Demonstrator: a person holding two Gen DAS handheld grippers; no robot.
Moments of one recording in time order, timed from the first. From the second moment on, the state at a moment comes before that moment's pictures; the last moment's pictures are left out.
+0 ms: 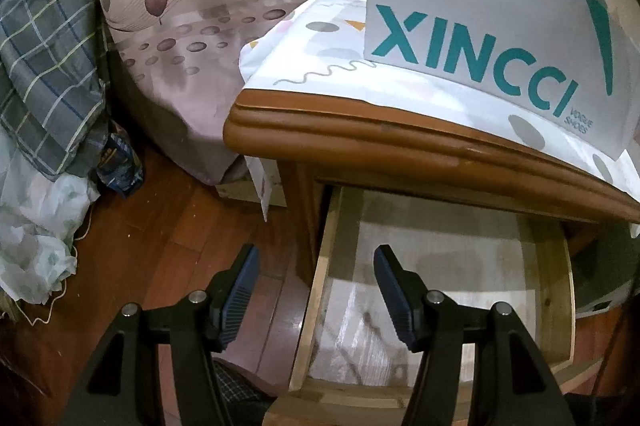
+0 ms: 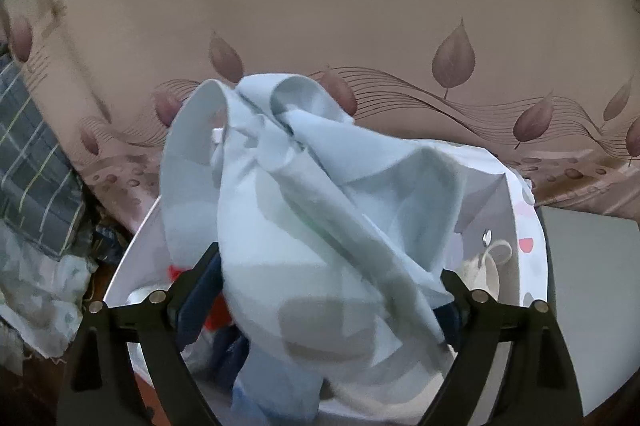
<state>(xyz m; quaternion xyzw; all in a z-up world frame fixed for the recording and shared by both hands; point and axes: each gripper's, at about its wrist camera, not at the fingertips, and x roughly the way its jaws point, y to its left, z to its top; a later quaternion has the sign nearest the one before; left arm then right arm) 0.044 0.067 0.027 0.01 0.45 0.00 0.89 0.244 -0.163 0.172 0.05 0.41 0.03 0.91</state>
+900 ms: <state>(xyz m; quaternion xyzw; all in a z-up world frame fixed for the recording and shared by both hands) 0.018 0.039 0.021 0.06 0.45 -0.02 0.89 0.013 -0.185 0.032 0.03 0.39 0.00 0.92</state>
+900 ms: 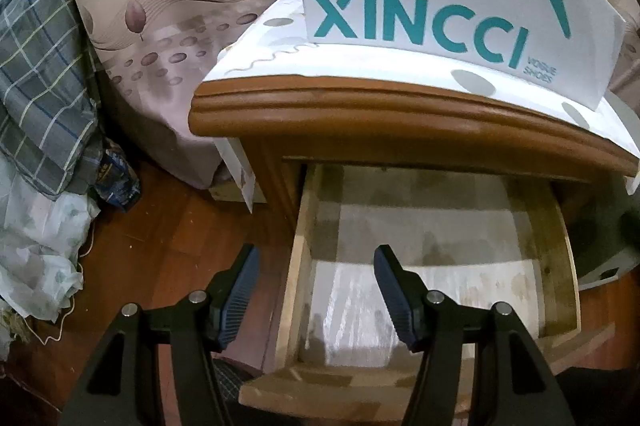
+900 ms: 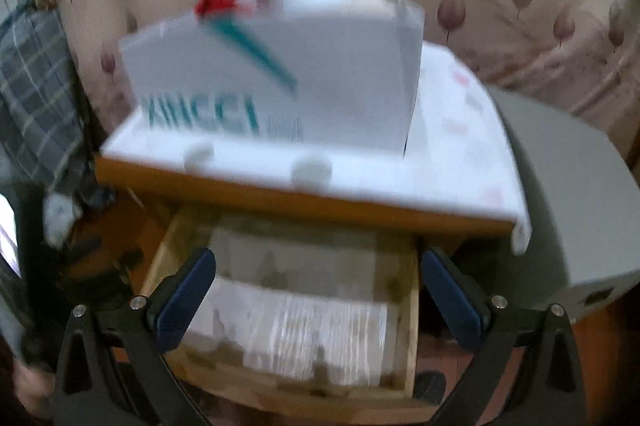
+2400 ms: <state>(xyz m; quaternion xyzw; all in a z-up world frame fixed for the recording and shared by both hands) 0.016 0.007 -0.009 0.09 0.47 -0.03 0.88 0.018 -0.175 -0.056 0.01 0.44 0.02 0.90</state>
